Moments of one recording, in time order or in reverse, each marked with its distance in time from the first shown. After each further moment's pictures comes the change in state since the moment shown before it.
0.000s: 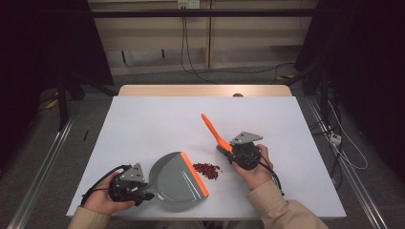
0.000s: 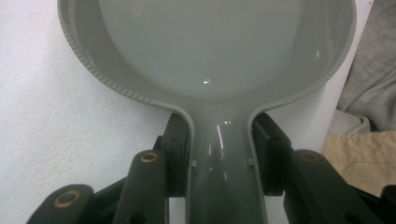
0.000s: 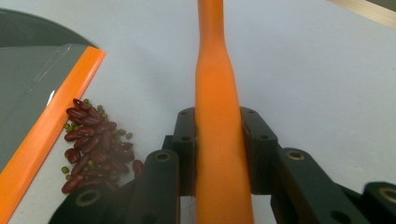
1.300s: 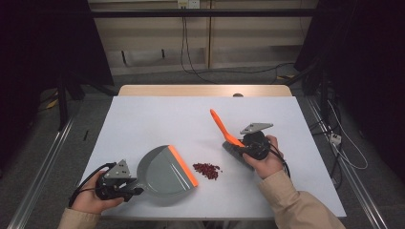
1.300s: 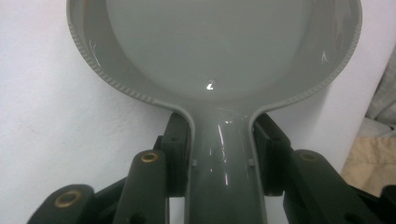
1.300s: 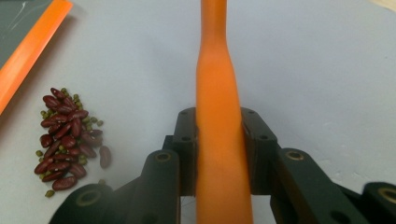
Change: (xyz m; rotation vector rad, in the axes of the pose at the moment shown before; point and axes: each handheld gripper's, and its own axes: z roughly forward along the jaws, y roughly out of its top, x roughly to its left) left arm 0.012 -0.020 -0.019 -0.068 0.096 -0.064; right arm -0.041 0.006 -0.002 0.060 0.068 0.013
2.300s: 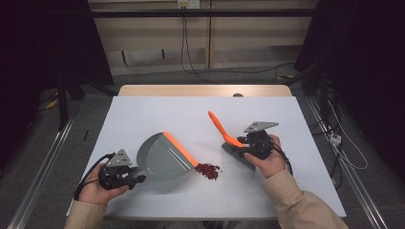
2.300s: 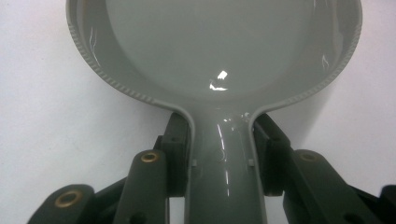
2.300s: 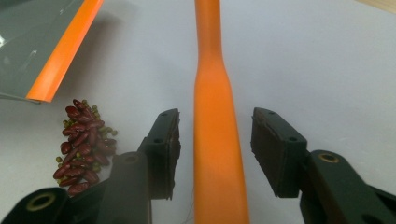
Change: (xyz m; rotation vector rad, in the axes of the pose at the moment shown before) left arm 0.014 0.015 0.002 -0.052 0.087 -0.091; right arm -0.014 -0.003 0.001 -0.055 0.104 0.016
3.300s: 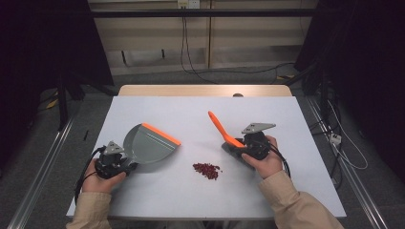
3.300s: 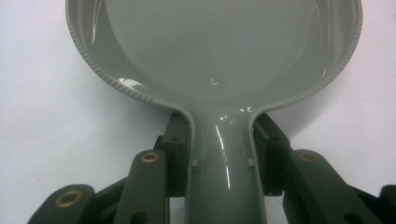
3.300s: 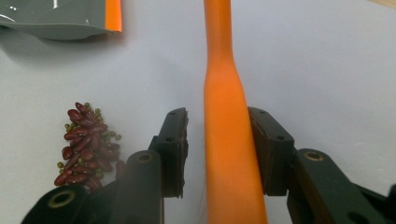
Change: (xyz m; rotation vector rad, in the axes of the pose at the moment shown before) left arm 0.036 -0.009 0.011 -0.018 0.193 -0.208; right arm 0.004 -0.002 0.008 -0.023 0.010 0.003
